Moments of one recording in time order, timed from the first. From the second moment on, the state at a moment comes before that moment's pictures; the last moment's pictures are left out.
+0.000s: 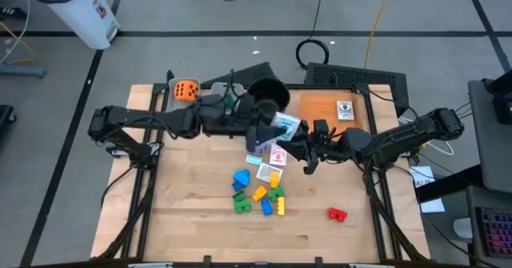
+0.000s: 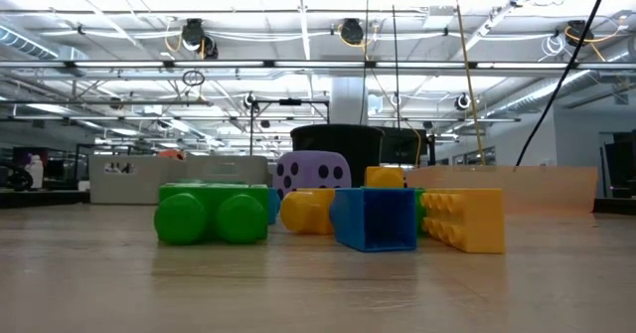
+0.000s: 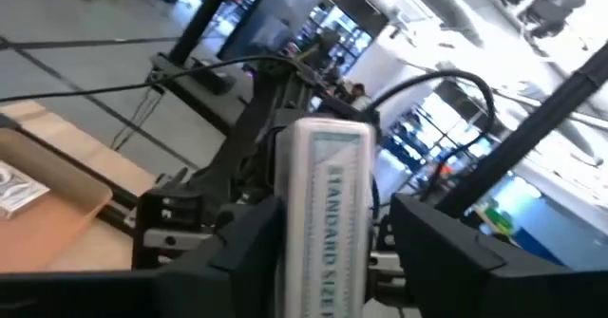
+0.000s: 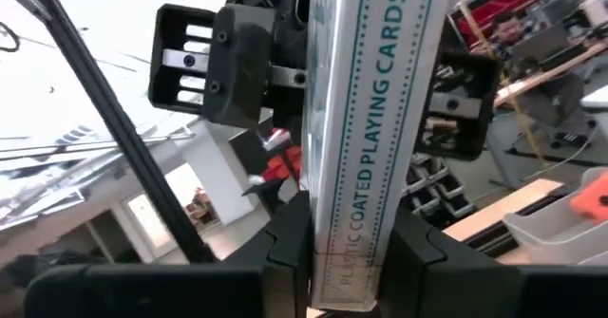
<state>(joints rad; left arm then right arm) -0.02 1.55 1.44 0.18 0.04 -0.66 0.22 1.23 0.76 0.79 0.31 0.48</state>
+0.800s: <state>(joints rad) 0.11 1.55 1.44 -0.27 0.53 -0.71 0.13 1.23 0.76 0.45 -0.10 0.79</state>
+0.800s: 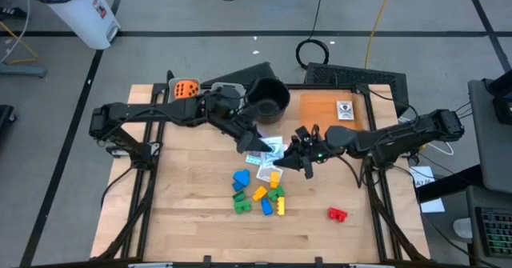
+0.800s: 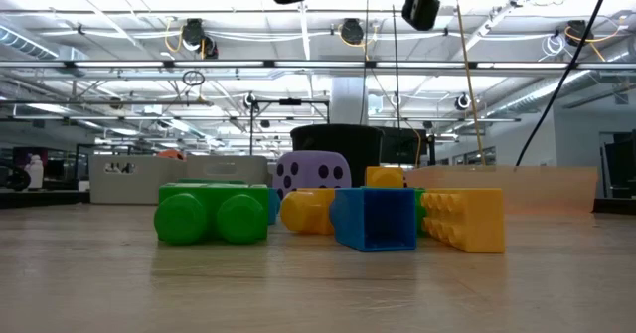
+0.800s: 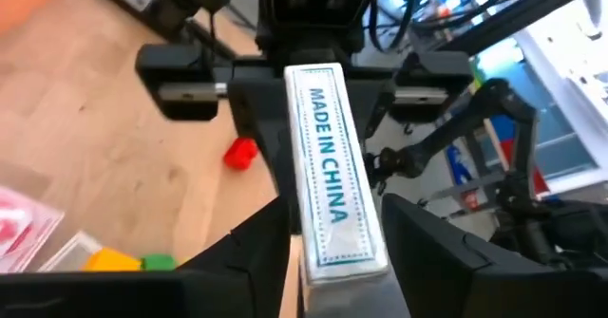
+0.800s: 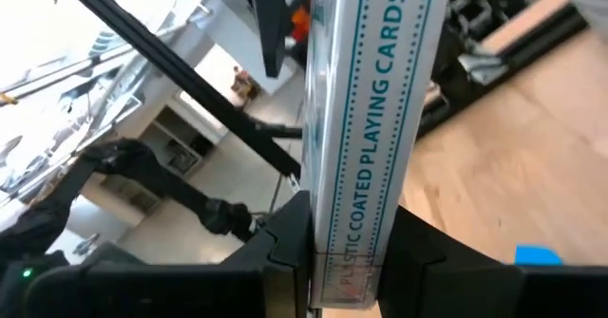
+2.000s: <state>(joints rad) 0.14 1.55 1.44 -0.33 0.46 -0.62 0.03 1.23 0.76 0.49 -0.03 0.63</state>
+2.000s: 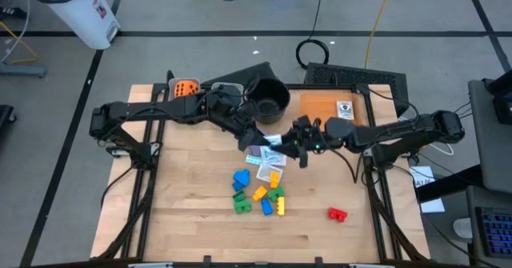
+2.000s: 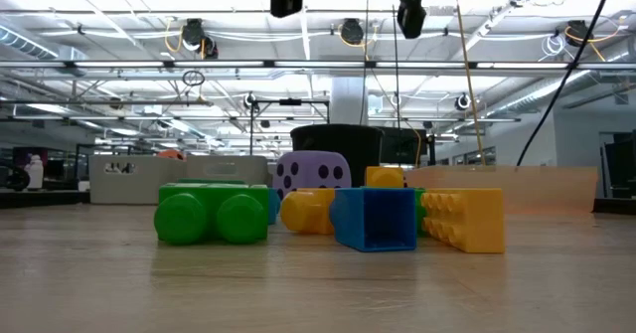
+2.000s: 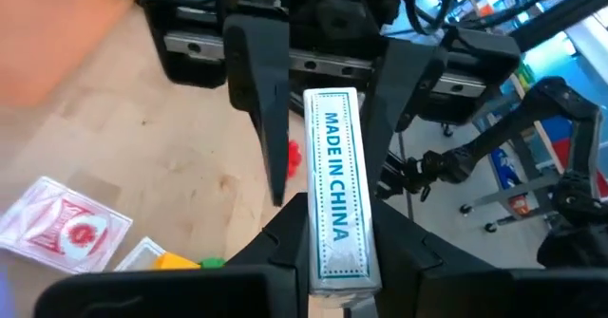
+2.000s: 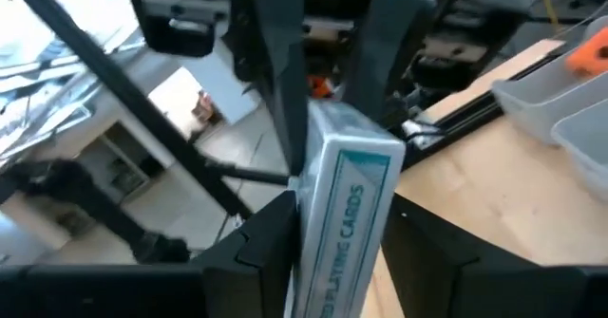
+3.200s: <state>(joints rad) 0.20 1.61 1.44 -0.24 -0.22 -0.78 -0.14 1.31 0.84 0.34 0.38 0.04</state>
